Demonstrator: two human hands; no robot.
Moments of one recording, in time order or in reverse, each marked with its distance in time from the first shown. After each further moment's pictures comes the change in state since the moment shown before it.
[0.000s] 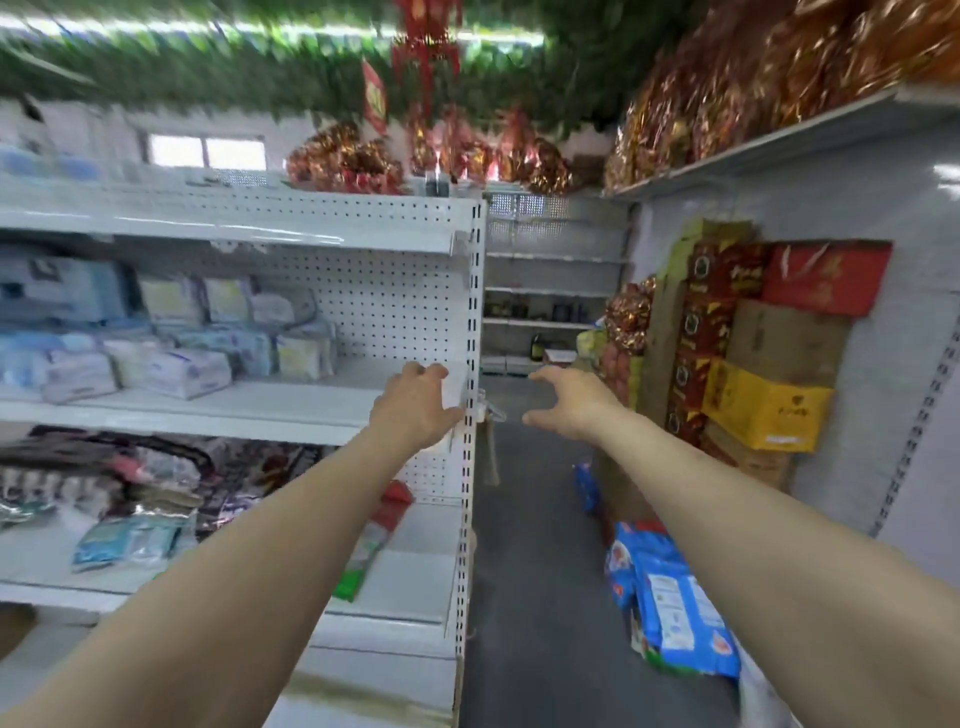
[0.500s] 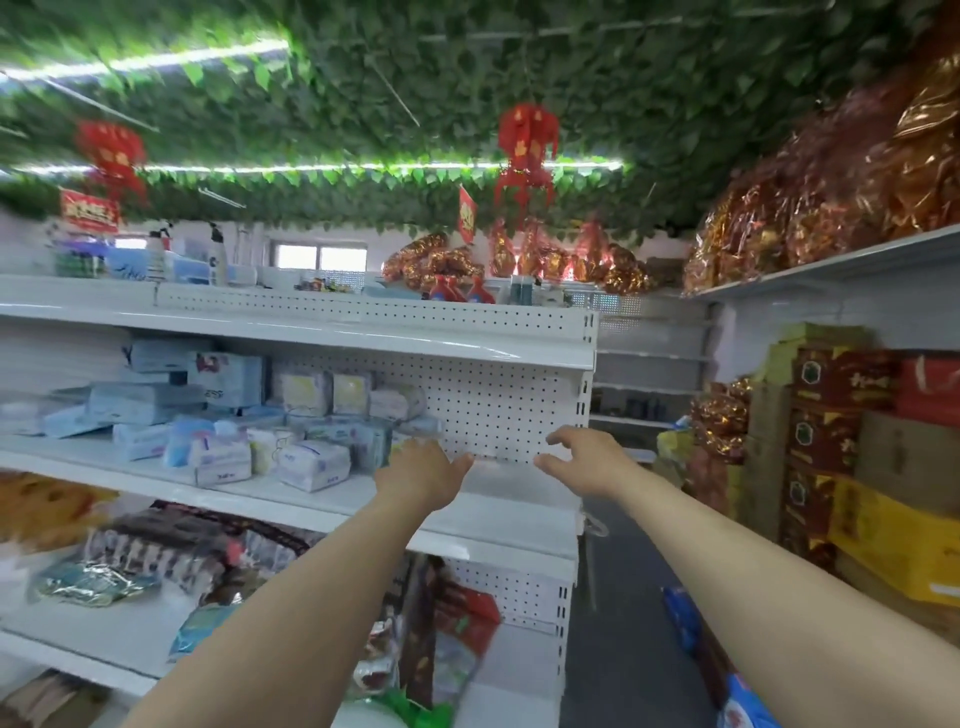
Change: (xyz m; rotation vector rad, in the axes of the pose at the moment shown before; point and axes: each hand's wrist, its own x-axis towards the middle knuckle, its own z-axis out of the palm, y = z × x) left_hand 0.037 -0.137 -0.078 0.160 -0.027 -0.315; right_hand 0.093 -0.137 0.022 0.047 0.037 -0.141
